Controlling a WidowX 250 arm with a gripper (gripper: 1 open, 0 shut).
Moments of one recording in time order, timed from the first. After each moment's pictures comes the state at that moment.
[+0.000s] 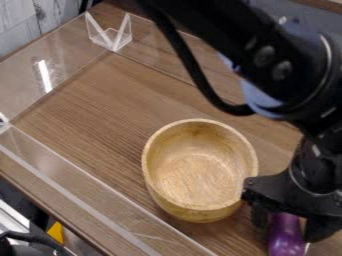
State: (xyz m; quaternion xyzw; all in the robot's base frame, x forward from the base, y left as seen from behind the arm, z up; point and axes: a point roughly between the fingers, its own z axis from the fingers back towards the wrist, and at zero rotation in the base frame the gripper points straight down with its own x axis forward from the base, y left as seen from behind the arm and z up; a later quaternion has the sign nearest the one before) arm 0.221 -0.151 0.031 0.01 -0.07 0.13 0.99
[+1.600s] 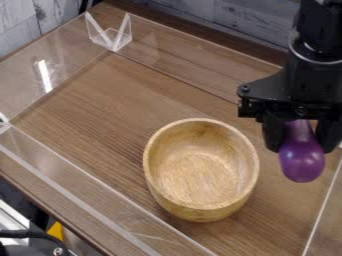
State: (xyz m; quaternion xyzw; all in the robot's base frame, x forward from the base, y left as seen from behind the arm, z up) arm 0.235 -0.127 0.138 -0.05 -0.09 0.22 0.97
